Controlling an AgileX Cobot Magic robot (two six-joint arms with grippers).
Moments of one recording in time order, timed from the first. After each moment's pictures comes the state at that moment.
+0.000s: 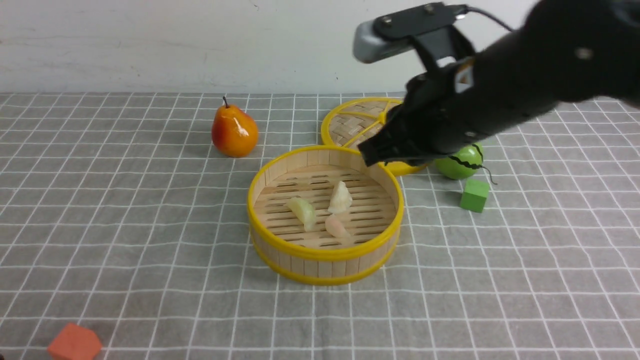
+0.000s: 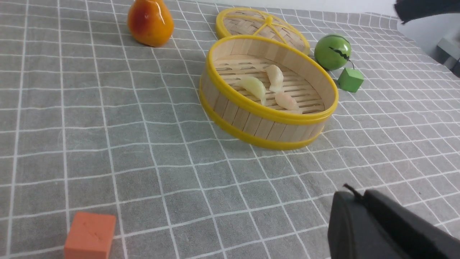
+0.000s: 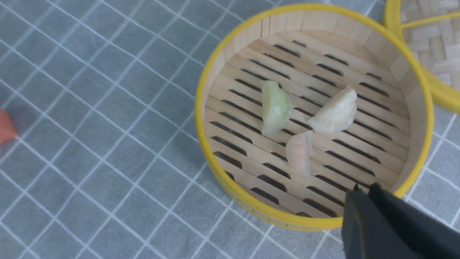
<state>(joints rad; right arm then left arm) 0.57 1.48 -1.36 0.16 0.66 -0.06 -0.52 0.10 -0.42 0.07 0.67 -0.37</state>
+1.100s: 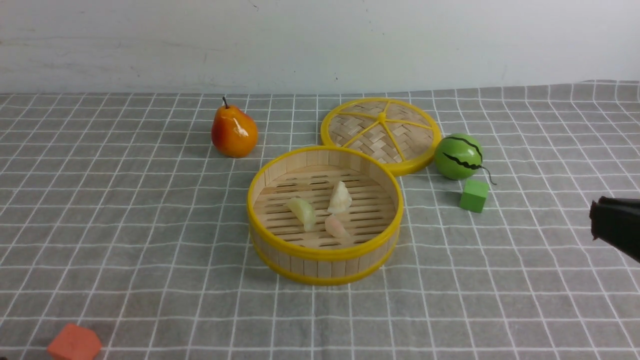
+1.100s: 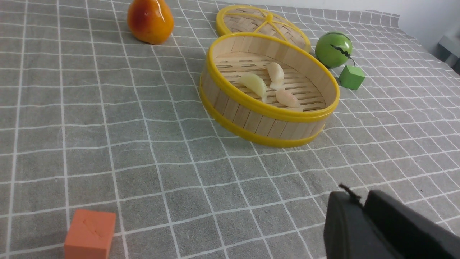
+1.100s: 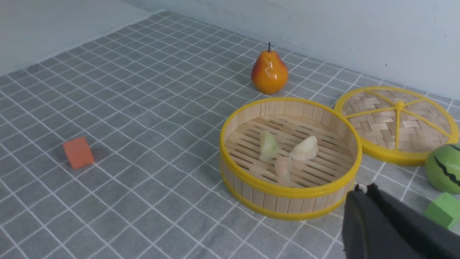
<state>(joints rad) 0.57 0.62 -0.73 0.20 0.47 -0.14 -0.52 0.09 -0.42 0.07 0.67 -0.37</state>
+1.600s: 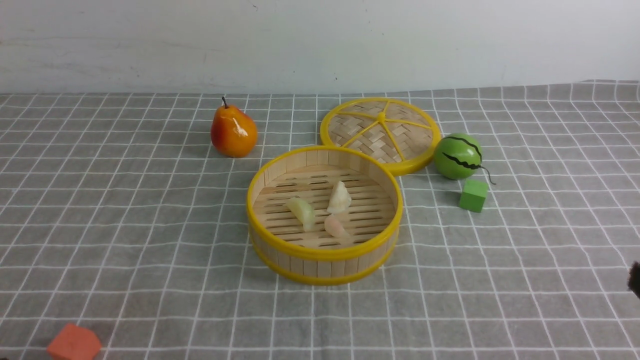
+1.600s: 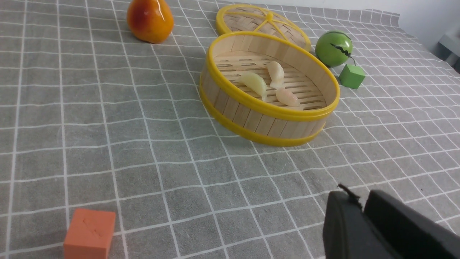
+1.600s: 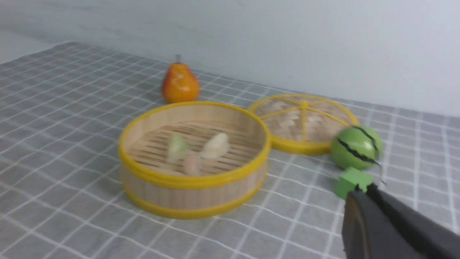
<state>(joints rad) 0.31 0.33 -0.20 0.10 0.06 -0.04 -0.52 0.09 -0.41 0.07 0.67 -0.37</state>
